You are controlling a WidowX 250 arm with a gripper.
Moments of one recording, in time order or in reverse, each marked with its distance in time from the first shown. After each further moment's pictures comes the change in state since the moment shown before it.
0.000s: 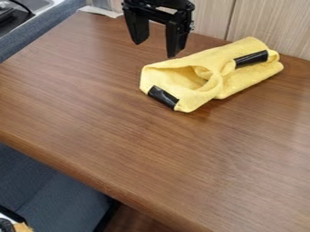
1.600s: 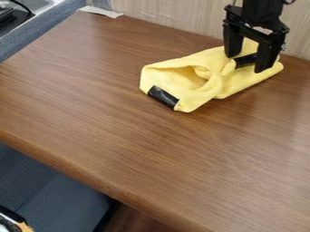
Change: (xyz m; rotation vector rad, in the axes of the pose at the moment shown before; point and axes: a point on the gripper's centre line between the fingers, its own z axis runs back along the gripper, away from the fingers) arm 0.091 -0.090 -0.064 -0.105 0.072 -0.324
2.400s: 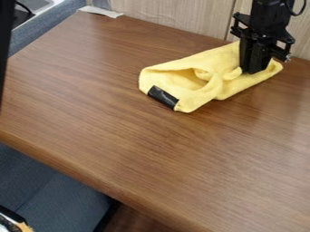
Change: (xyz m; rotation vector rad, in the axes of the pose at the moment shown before) arm 0.005 -0.004 -0.009 0.020 0.017 -0.044
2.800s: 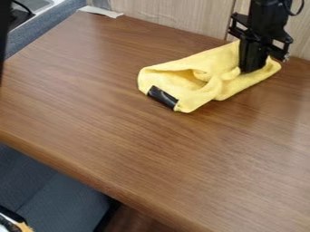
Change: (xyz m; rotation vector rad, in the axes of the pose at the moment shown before) arm -0.004 0.004 0.004 0.007 0.000 0.023
